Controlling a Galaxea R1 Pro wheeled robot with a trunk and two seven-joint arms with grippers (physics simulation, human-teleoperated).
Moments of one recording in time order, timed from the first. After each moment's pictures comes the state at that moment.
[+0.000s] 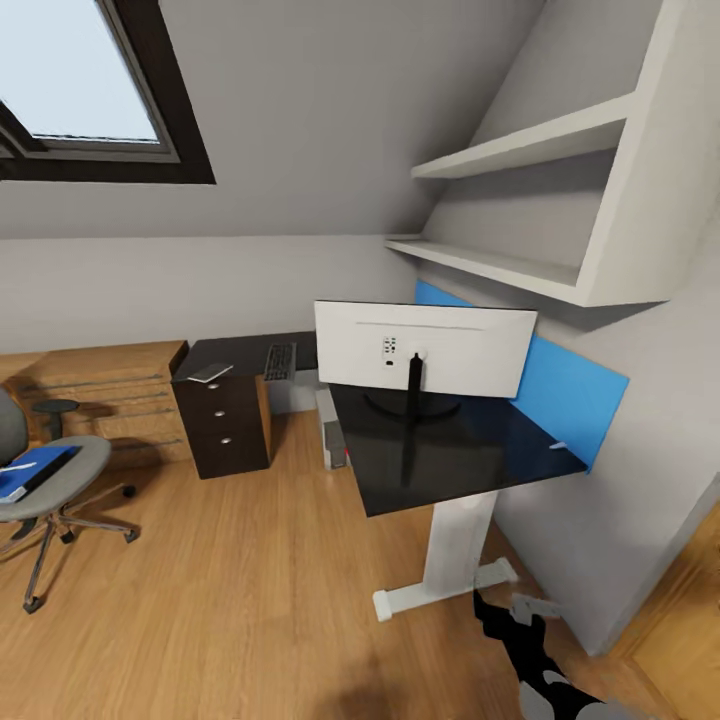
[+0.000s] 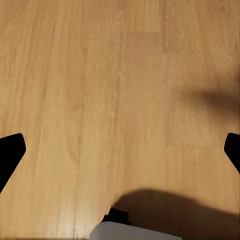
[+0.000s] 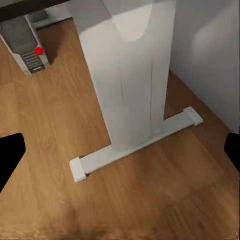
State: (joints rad) left arm 0.01 -0.06 0.08 -0.39 0.07 -0.44 0.16; right arm -0.60 -0.06 -0.42 0.00 0.16 -0.56 0.08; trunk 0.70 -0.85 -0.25
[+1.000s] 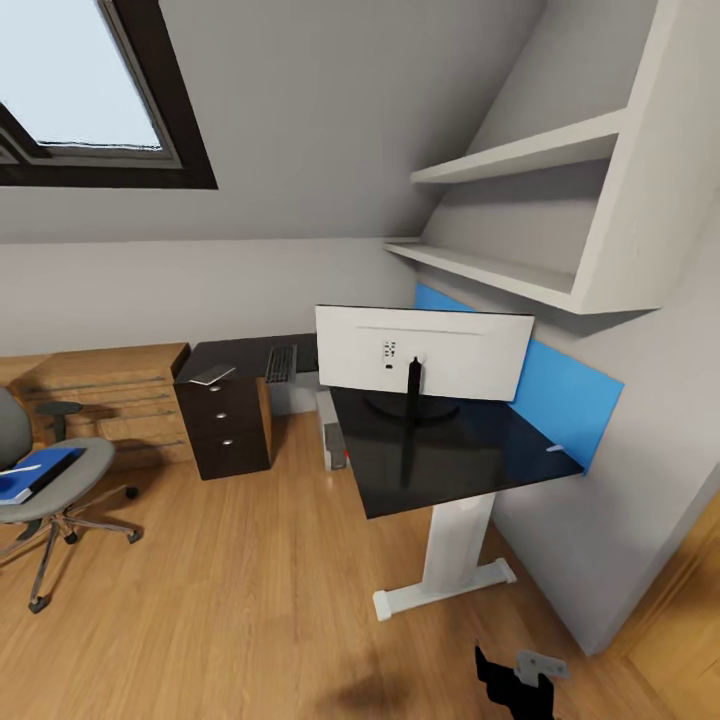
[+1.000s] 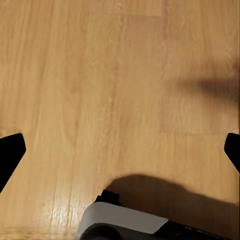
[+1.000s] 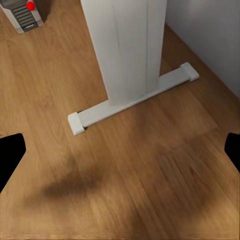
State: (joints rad) left arm 0.01 -0.06 0.07 -0.49 0.13 -0.26 0.16; right arm -0.49 -0.04 -0.42 0.02 0.15 -0.54 0.08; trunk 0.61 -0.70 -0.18
